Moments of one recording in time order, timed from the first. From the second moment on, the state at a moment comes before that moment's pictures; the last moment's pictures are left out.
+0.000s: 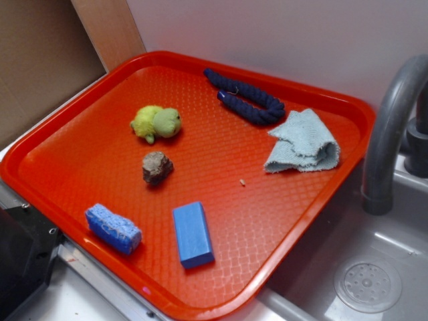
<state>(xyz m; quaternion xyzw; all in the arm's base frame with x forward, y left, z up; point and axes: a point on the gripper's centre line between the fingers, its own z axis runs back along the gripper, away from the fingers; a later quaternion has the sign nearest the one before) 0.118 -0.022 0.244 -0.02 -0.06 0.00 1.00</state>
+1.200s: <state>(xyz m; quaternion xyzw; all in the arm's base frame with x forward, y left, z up) 0.271 -0.087 0.151 0.09 -0.02 -0.47 0.88</state>
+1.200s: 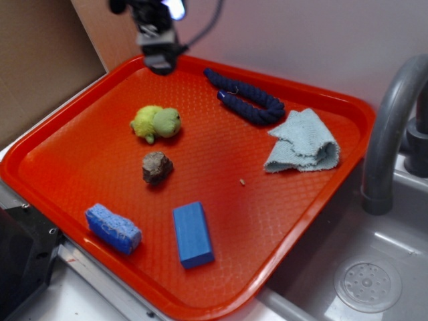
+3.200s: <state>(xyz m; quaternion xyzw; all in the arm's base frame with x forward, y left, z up) 0.334 -0.185 0.019 -0.08 -0.03 -0.80 0.60</state>
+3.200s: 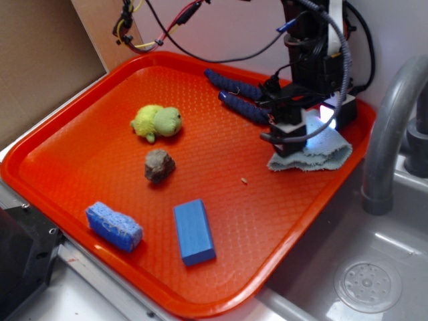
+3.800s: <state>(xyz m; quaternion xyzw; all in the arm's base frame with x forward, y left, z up) 0.326 -0.165 0.026 -0.04 -0.03 -0.71 0.70</state>
